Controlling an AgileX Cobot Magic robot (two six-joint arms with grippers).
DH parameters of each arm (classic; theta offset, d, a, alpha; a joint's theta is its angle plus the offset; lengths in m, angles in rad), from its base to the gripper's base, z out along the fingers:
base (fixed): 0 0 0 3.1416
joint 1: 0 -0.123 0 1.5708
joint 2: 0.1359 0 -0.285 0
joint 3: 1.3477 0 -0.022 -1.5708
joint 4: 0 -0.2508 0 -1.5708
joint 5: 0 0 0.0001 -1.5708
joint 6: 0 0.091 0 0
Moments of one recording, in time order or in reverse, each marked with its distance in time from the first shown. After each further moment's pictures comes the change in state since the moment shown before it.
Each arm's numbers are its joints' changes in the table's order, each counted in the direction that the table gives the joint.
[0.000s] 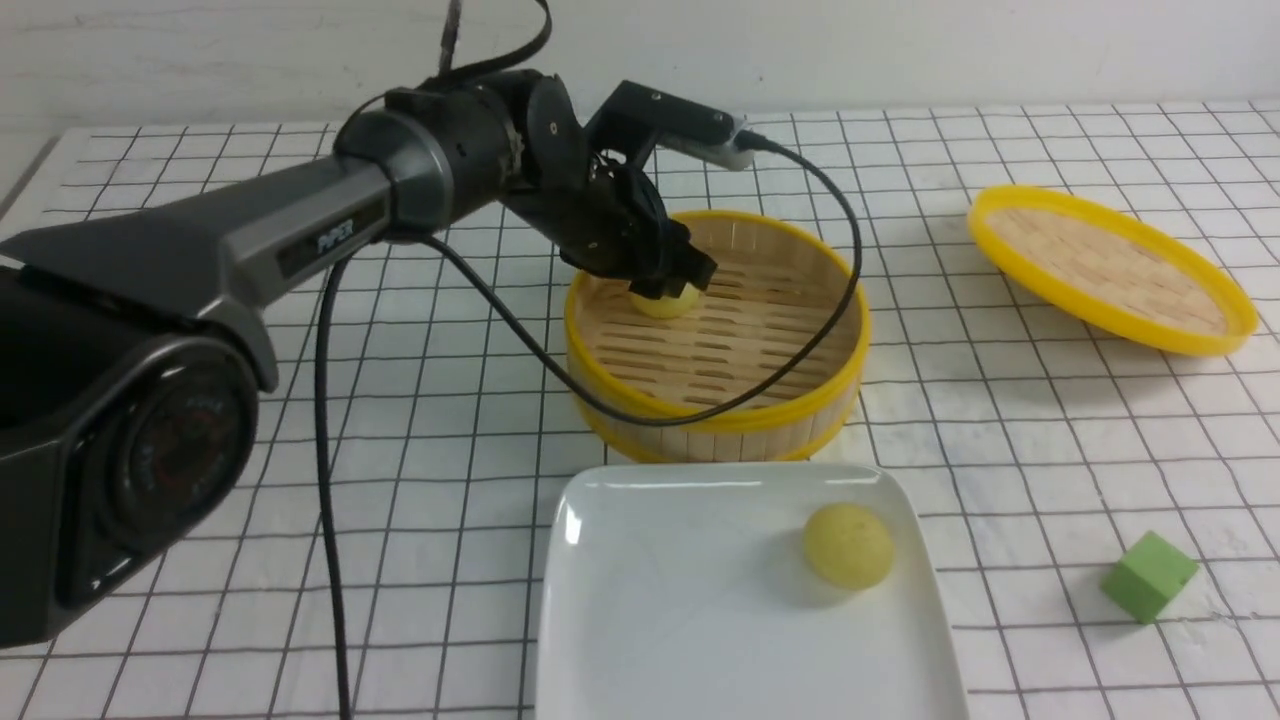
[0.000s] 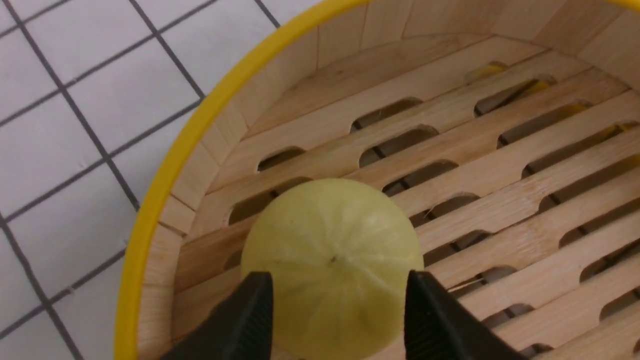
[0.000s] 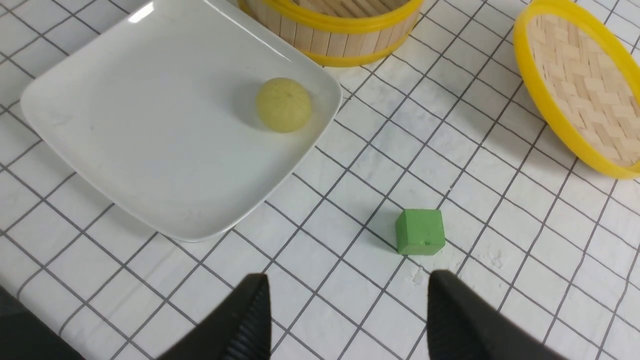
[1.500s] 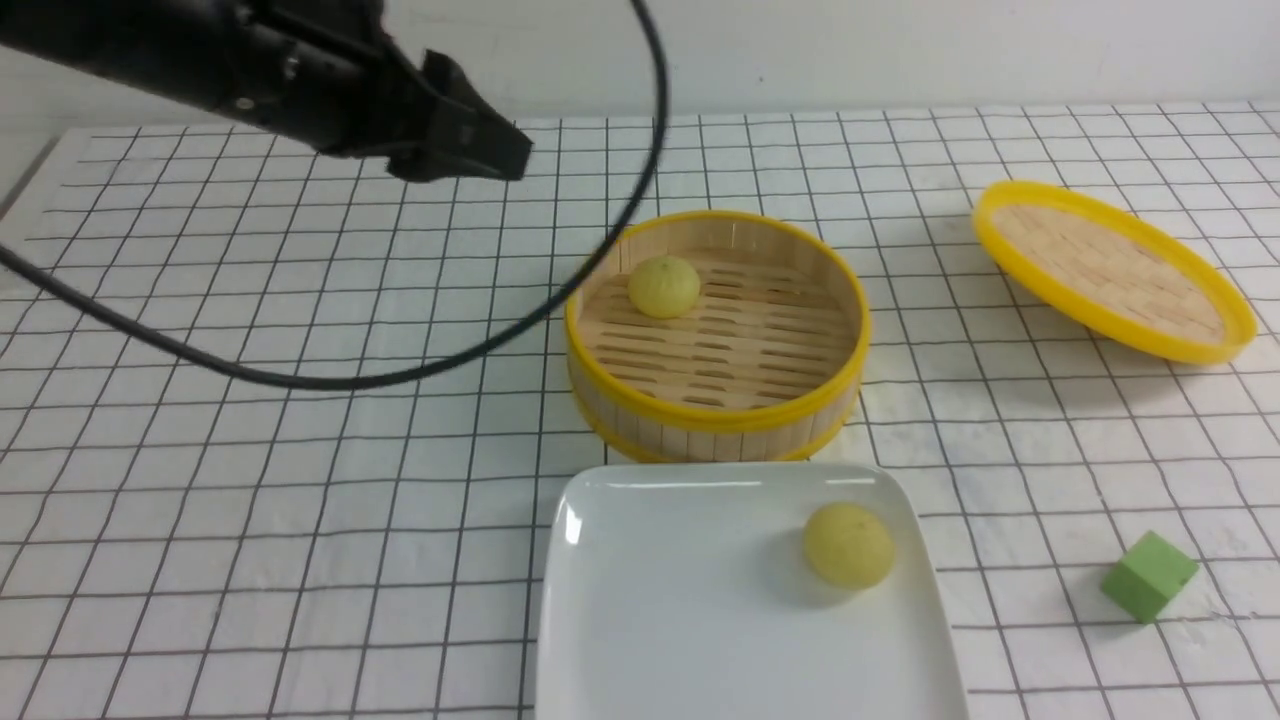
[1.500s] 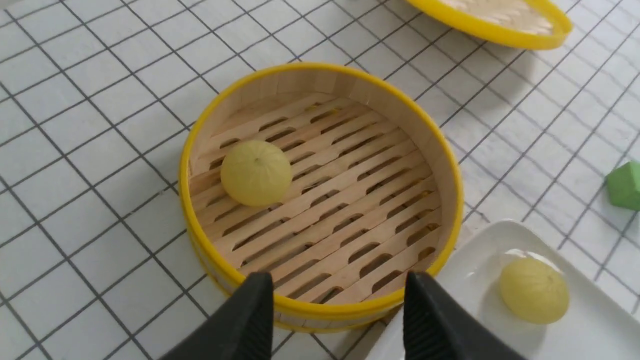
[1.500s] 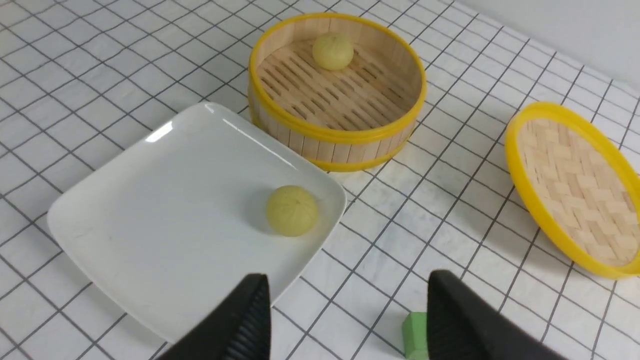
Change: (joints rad) right arm 0.000 0.000 -0.001 -0.045 0.184 0.007; left arm -0.227 -0.599 0.370 0.419 -0.255 0.438
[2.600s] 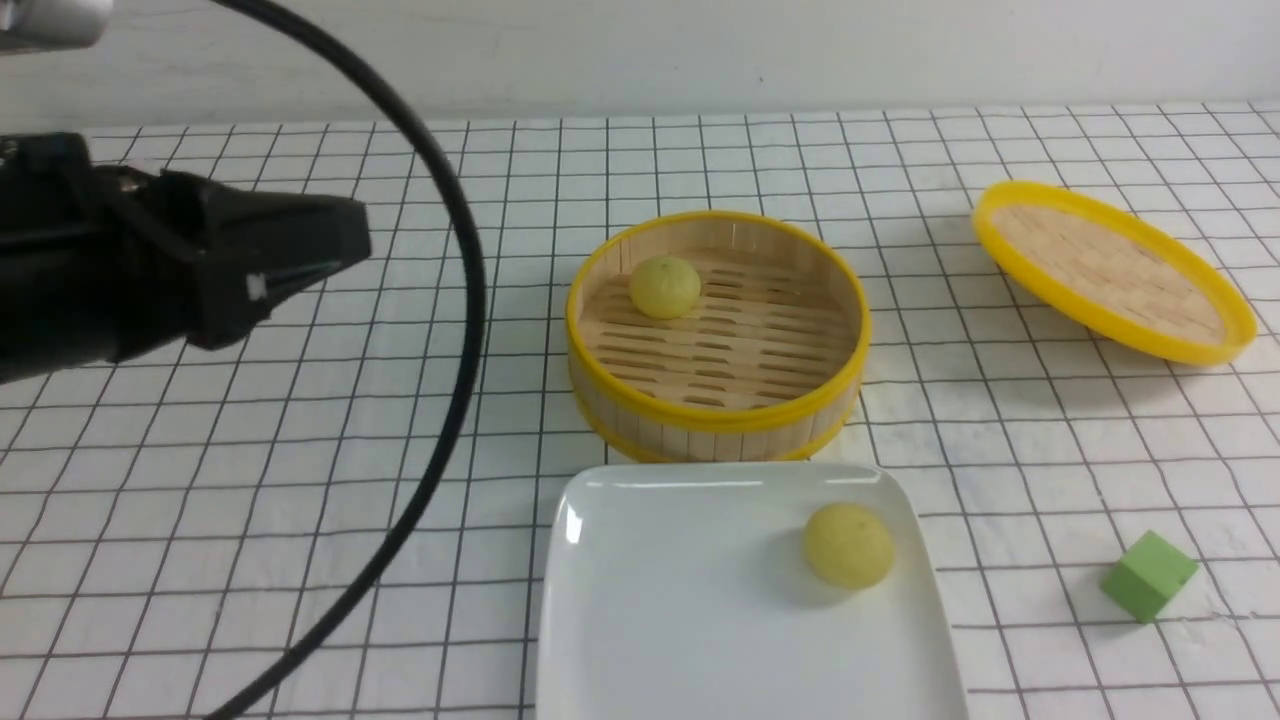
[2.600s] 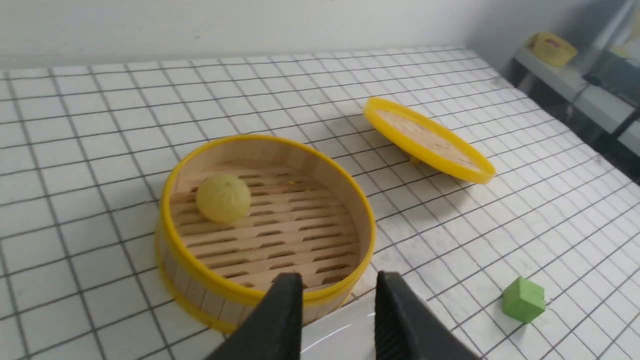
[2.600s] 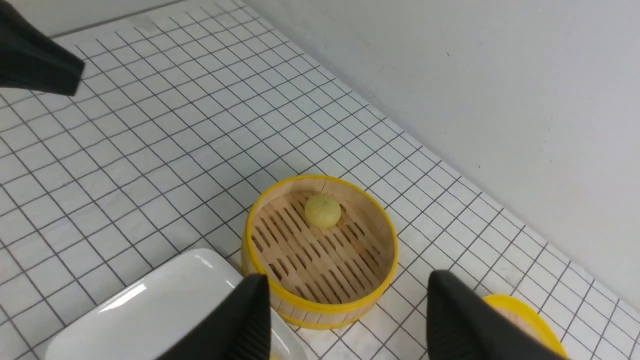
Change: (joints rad) right arm 0.000 0.493 -0.797 -0.079 -0.202 -0.131; left arm -0.223 -0.637 0.645 0.516 0.107 0.228
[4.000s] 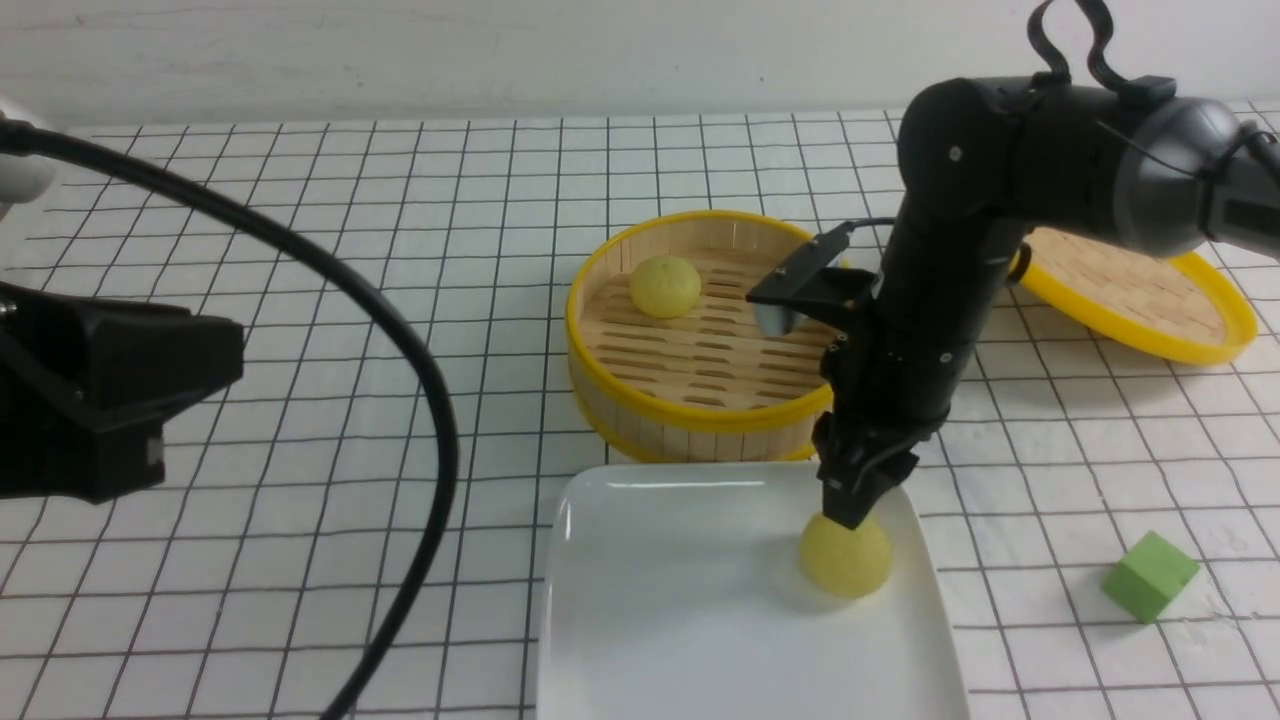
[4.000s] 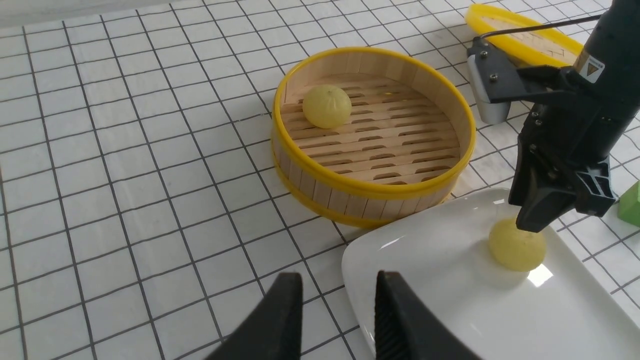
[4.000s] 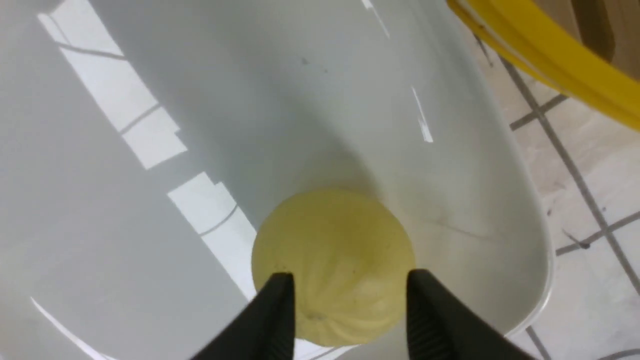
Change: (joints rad) right arm 0.000 1.024 0.185 -0.078 0.044 -0.199; left arm 0.000 -0.222 0.001 -0.525 -0.059 -0.384
